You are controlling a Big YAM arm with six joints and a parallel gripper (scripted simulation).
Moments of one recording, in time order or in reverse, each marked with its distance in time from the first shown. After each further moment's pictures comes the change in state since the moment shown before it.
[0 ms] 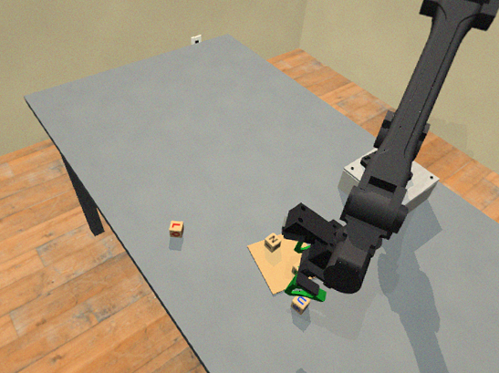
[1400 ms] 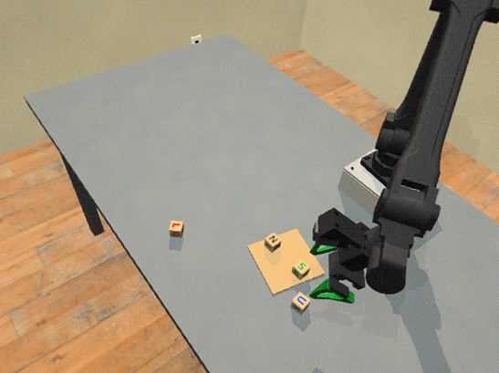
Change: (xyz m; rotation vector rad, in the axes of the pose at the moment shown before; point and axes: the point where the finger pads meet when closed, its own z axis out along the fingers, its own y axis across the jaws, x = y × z) arm 0.035 -0.007 -0.018 -0.085 -0.104 -0.123
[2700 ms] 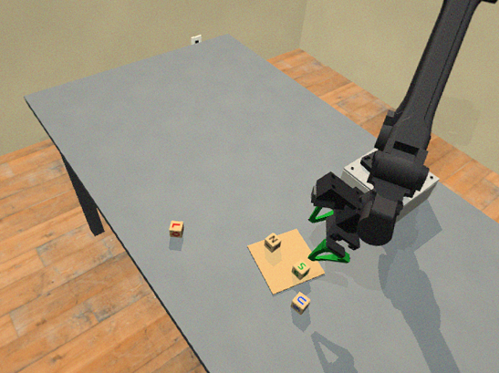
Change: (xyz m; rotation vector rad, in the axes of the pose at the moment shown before) arm -0.006 -0.080 -0.001 0.001 -0.001 0.007
